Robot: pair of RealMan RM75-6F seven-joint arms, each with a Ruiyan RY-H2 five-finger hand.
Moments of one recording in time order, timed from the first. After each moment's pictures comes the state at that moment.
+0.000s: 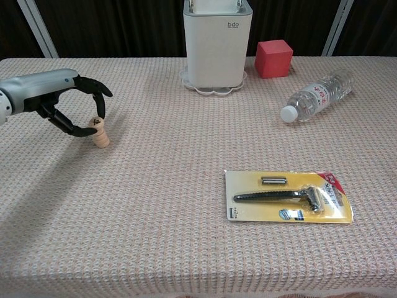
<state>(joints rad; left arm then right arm) -0.65 -1.48 -0.14 -1.45 1.19 0.90 0.00 0.11 -1.02 0.02 -1.62 -1.51 1.34 0.41</state>
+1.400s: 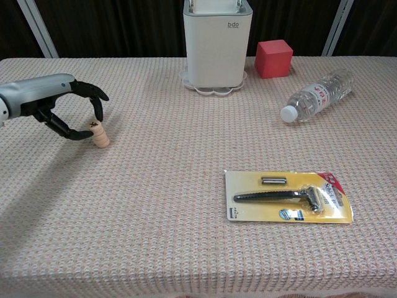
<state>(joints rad) -0.64 -1.48 -0.13 -1.42 1.21 0.89 -0.03 0.11 -1.01 0.01 -1.63 -1.50 1.33 0.39</state>
